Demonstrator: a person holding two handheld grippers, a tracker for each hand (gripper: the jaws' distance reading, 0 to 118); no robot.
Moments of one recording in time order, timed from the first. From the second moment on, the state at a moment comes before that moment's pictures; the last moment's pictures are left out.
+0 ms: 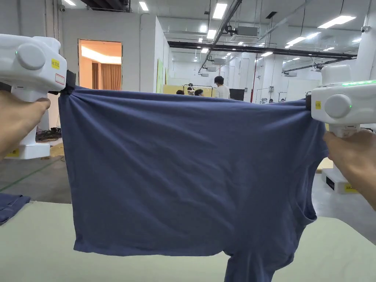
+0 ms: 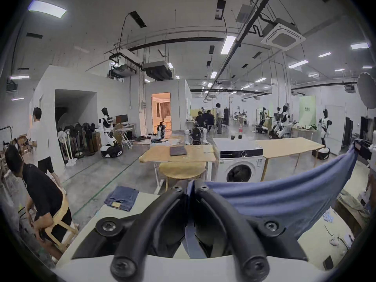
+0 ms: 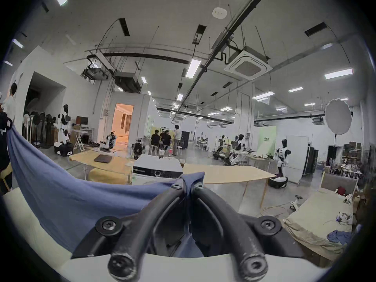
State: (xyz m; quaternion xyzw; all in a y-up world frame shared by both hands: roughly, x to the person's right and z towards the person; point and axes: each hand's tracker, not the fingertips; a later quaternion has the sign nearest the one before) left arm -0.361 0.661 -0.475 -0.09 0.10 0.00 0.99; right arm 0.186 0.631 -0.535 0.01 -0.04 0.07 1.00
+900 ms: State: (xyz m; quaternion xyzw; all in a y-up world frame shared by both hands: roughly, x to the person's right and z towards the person) left arm -0.344 0.440 -0.290 -0.17 0.05 0.01 0.98; right arm 0.215 0.436 -0.347 -0.09 -0.02 0.11 0.99
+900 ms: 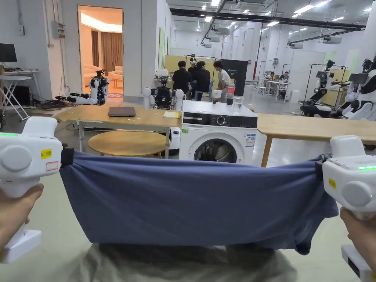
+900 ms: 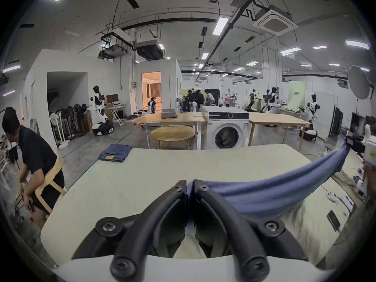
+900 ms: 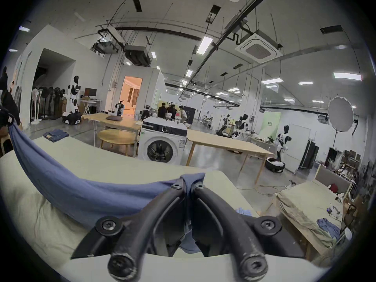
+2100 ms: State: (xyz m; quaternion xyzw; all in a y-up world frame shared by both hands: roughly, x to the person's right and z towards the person) left arm -0.319 0.152 -0.140 -0.45 0.03 0.04 0.89; right arm 0.261 0.147 -0.197 -0.45 0.03 0.15 0.88
